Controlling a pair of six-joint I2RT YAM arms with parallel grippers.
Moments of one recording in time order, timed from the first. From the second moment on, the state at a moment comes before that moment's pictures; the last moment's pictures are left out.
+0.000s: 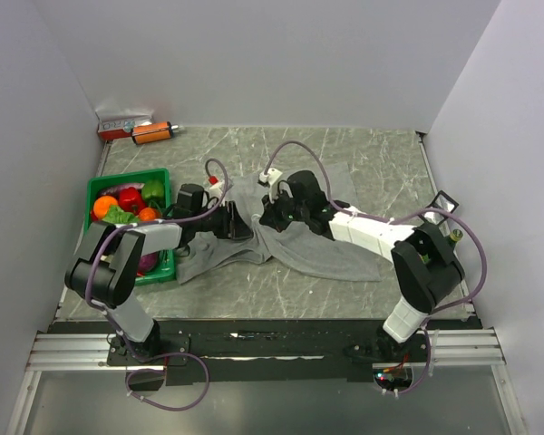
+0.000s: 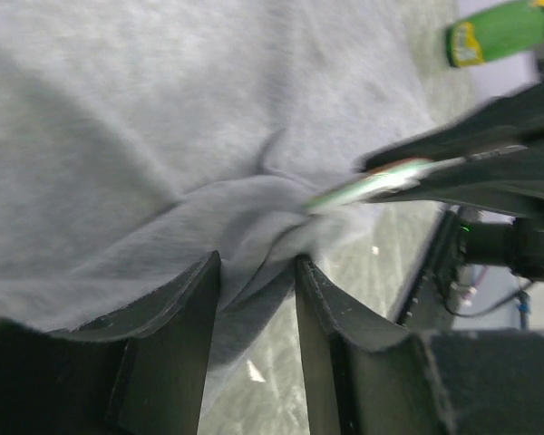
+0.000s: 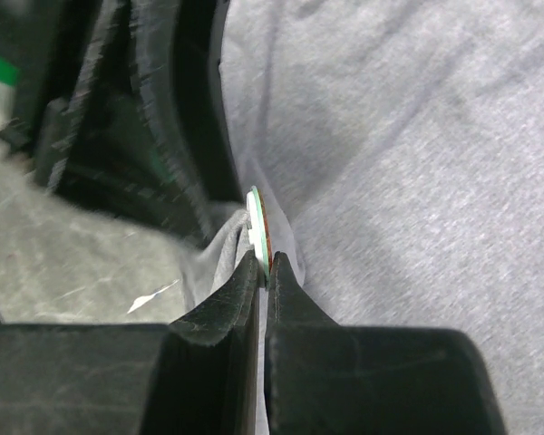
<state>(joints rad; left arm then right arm) -0.34 1.66 0.75 0.28 0.76 -0.44 0.64 1.64 1.05 0.02 -0.39 -0.06</state>
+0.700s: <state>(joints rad) -0.31 1.69 0.82 0.29 0.97 -0.51 0.69 1.73 1.08 0.04 -0.18 -0.17</state>
